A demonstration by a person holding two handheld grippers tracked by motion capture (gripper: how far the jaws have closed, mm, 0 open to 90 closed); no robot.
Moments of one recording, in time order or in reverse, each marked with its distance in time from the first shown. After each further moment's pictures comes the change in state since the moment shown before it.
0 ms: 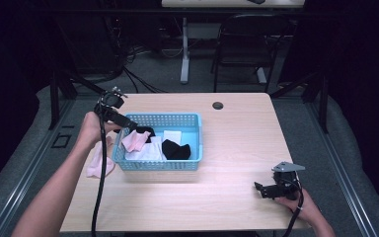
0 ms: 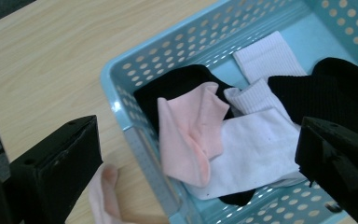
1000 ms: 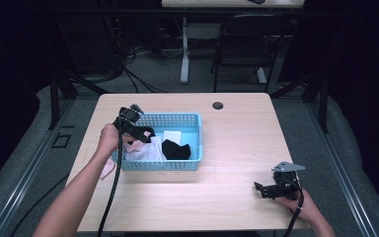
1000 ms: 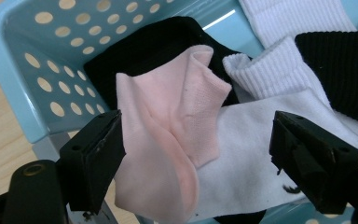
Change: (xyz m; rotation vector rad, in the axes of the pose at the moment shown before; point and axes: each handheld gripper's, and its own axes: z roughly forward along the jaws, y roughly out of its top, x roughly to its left) left arm -0.013 -0.013 0.076 0.164 0.016 0.010; right arm 0.000 0.000 0.000 -0.001 0.004 0.000
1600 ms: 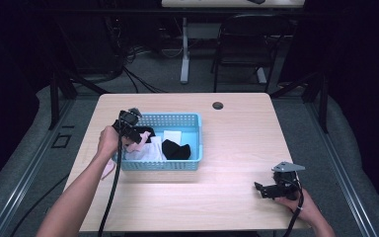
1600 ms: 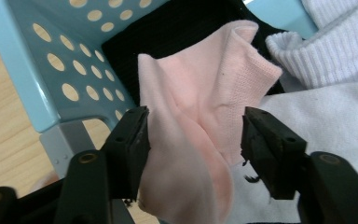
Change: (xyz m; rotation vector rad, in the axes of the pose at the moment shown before) left arm 0.006 -0.005 0.018 0.047 0.069 -0.015; right arm 0.000 0.000 0.000 -0.002 -0.001 0.001
